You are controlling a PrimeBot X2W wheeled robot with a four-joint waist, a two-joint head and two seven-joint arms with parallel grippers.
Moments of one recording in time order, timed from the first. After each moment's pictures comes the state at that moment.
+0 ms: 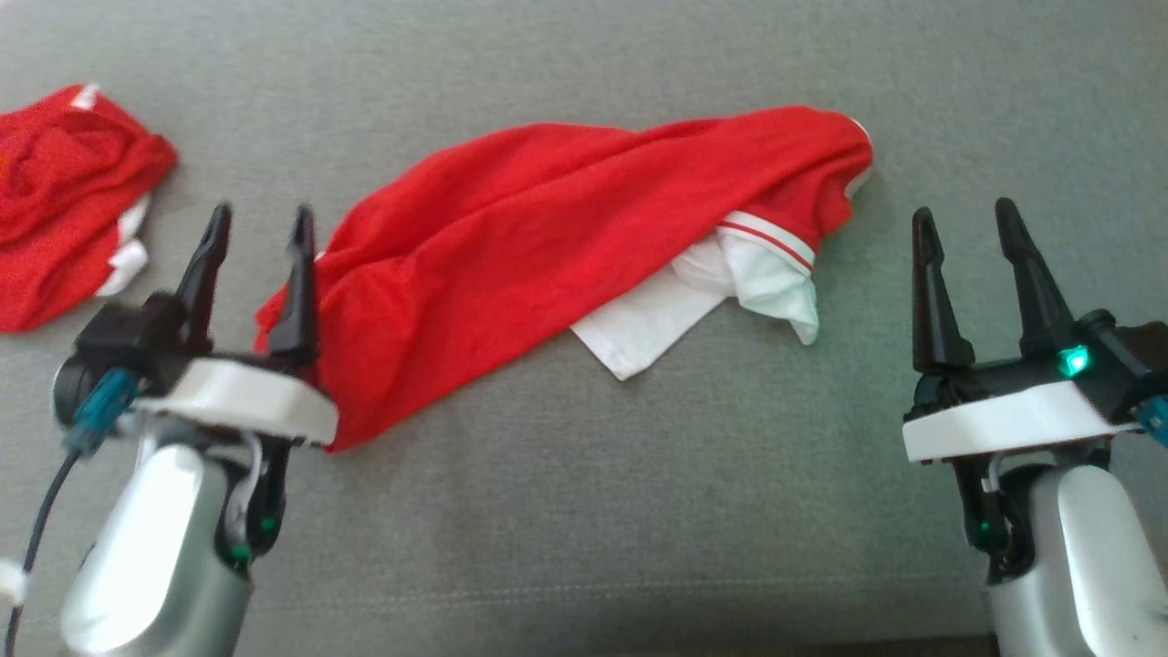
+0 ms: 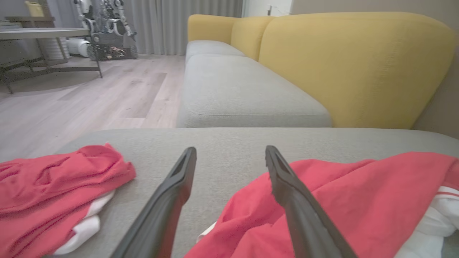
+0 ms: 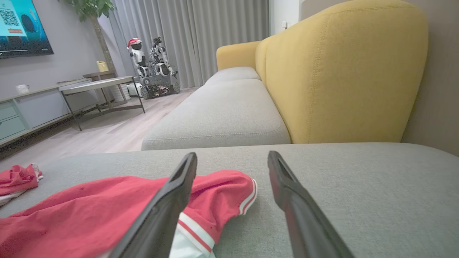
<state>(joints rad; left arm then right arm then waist) -0.32 0.29 -0.31 0.19 -0.42 0.11 -0.25 -0.17 -0.05 0.02 0.00 0.15 0.13 -0.08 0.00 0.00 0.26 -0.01</state>
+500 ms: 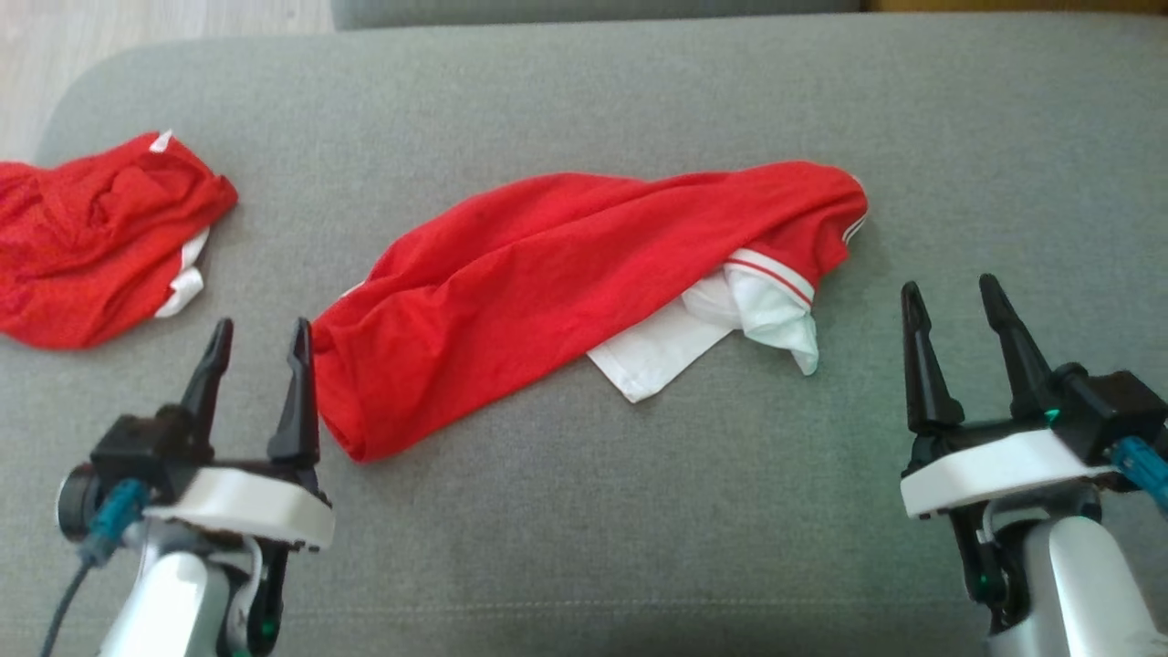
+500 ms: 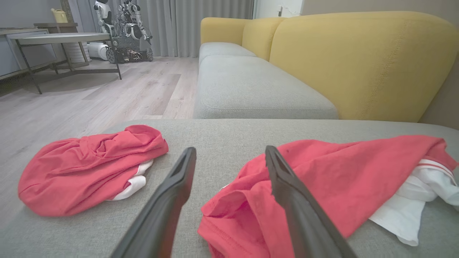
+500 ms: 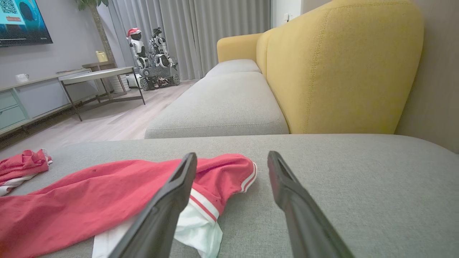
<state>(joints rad) -0.10 0.29 -0.27 0.12 -0.38 0.11 -0.25 -0.09 -0.05 0.01 0.05 0.13 0.13 -0.06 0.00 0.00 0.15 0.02</state>
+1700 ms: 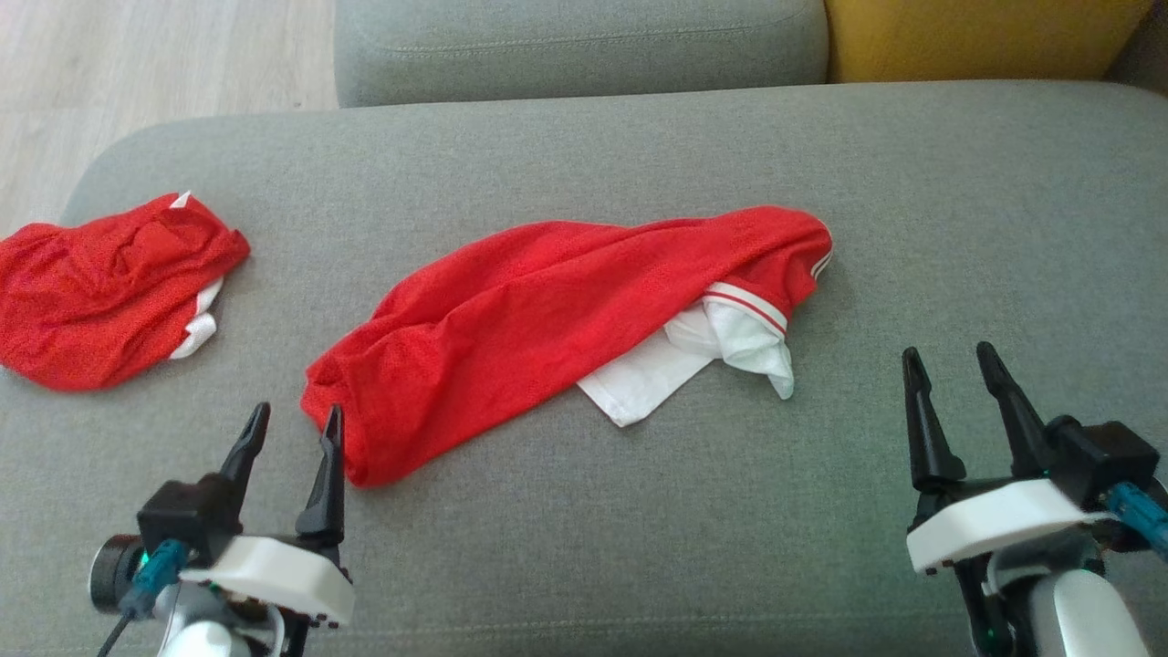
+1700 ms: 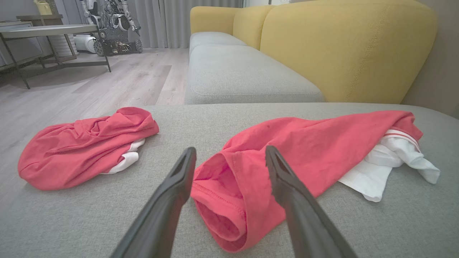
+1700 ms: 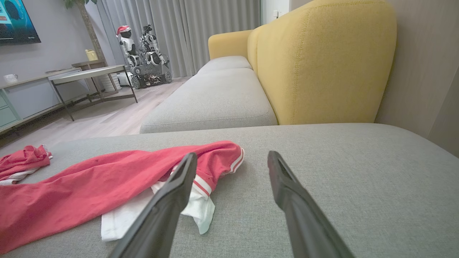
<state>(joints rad) 0.01 0.29 -0.31 0.12 -0.37 0.12 -0.23 0.01 -0.05 -0.01 0.04 0.14 0.13 -0.02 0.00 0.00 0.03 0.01</state>
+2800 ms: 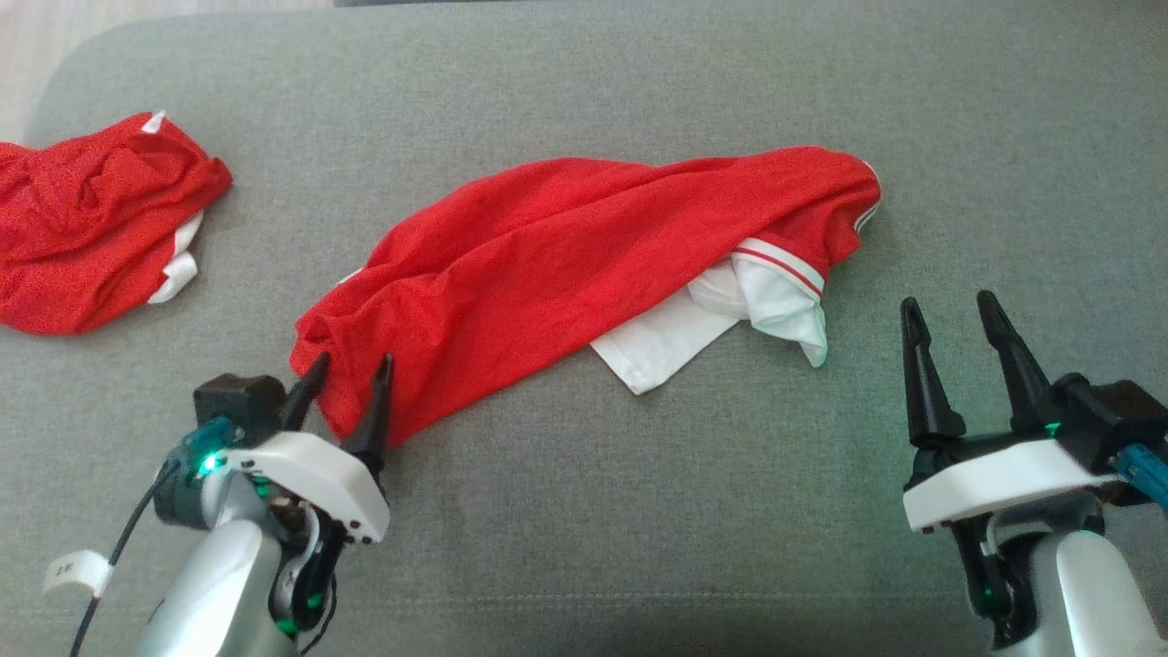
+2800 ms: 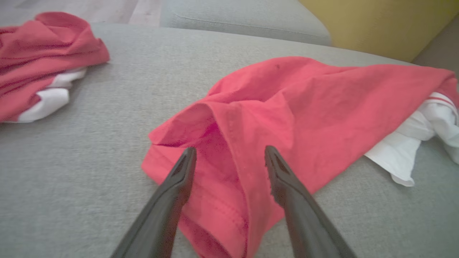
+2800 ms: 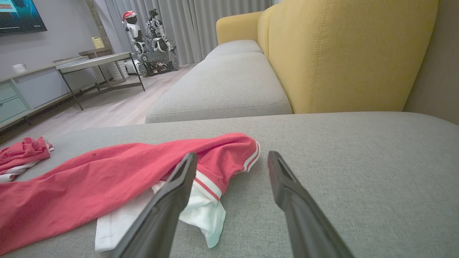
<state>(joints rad) -0.25 0.23 -0.38 0.40 -0.47 0.01 -0.10 -0.05 -0.05 0.01 0.01 0.16 0.13 -0.01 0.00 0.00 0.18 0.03</state>
